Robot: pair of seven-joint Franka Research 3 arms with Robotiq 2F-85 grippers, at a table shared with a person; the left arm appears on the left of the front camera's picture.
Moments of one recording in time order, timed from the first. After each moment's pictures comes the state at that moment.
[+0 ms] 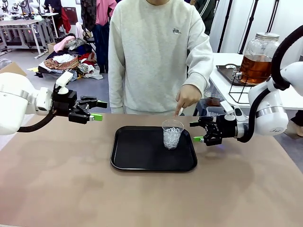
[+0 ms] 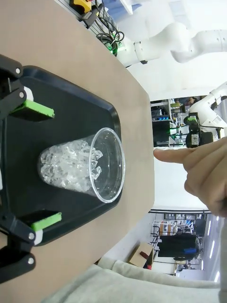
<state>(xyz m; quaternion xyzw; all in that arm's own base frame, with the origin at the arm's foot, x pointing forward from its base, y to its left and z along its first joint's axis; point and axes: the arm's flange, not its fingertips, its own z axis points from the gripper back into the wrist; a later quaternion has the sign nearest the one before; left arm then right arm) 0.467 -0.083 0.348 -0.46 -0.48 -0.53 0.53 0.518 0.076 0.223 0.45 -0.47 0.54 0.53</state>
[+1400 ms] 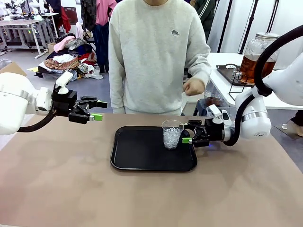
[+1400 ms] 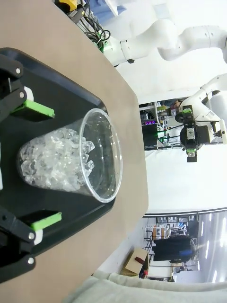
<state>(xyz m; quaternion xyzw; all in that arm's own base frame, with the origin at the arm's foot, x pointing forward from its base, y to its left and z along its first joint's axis) 0.467 -0.083 0.348 -0.46 -0.48 -0.53 0.53 0.530 0.117 0.193 0.49 -0.47 0.51 0.53</state>
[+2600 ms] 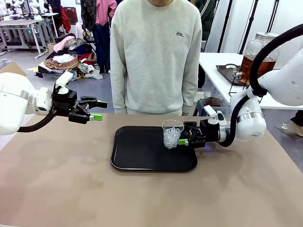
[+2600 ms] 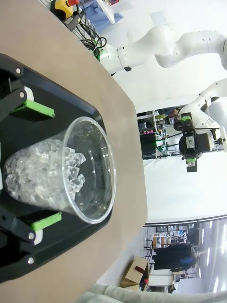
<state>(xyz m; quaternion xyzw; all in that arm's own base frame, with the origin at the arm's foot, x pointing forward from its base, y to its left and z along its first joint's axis) 0.467 -0.083 0.348 -0.46 -0.48 -0.53 0.53 0.524 0.139 0.192 0.51 -0.45 0.51 0.52</state>
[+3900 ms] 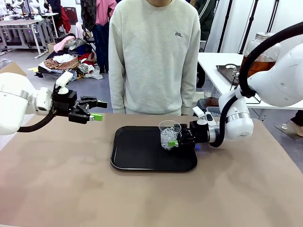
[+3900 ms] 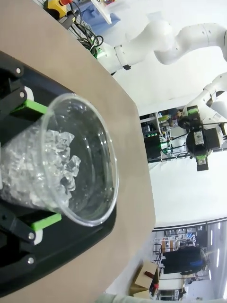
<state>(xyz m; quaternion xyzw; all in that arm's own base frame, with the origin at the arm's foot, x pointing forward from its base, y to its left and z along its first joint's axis) 0.467 -0.083 0.348 -0.46 -0.48 -0.53 0.53 0.527 0.179 0.184 0.52 -0.43 0.51 0.54</state>
